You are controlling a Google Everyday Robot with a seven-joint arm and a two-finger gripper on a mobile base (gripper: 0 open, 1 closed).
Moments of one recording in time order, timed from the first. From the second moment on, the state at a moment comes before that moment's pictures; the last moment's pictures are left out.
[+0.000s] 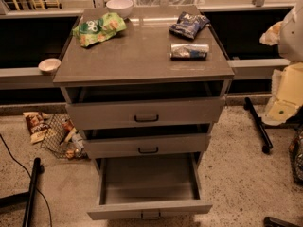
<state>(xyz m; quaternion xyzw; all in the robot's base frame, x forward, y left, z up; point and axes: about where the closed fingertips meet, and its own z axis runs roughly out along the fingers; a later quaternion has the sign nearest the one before) 0.438 -0.217 0.976 -0.60 0.78 -0.03 0.16</state>
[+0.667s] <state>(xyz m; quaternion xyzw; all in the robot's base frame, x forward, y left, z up) 0.468 -0.207 0.972 -0.62 0.76 -0.01 0.18</state>
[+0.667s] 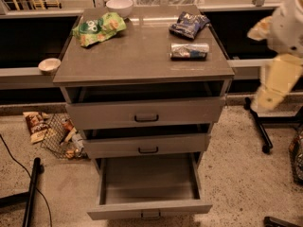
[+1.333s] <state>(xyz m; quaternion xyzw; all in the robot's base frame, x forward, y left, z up) 0.573 -0.164 0.954 -0.65 0.72 0.06 0.24</state>
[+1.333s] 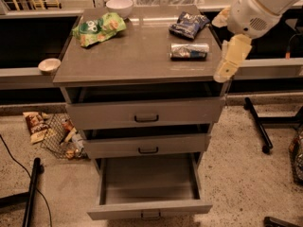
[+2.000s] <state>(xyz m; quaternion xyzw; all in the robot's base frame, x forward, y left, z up) 0.614 -0.153 0.933 -0.62 0.73 0.08 0.27</state>
